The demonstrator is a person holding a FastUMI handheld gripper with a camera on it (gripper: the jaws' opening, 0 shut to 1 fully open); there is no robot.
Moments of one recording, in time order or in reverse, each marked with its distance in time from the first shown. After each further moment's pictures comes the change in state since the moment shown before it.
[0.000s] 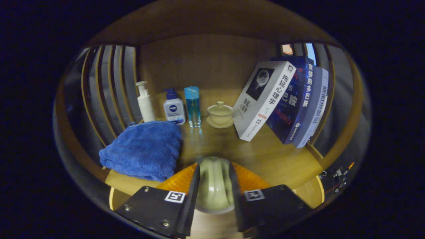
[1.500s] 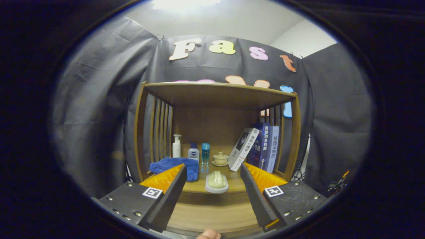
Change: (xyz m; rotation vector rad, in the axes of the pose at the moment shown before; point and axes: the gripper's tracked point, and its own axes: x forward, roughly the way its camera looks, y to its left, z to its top) arm -0.239 0.003 -0.014 -0.039 -0.579 0.001
